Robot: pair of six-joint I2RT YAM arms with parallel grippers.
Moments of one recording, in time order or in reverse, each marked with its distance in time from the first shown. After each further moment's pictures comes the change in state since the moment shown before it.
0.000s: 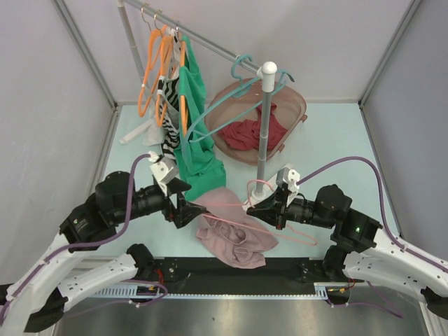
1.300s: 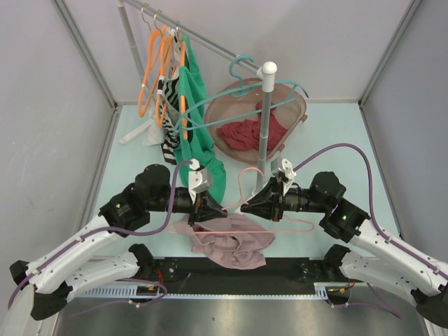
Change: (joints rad) left arm -0.026 0.163 -0.169 0.311 0.442 0.106; right arm -0.180 0.136 0.004 0.199 -0.368 0.079
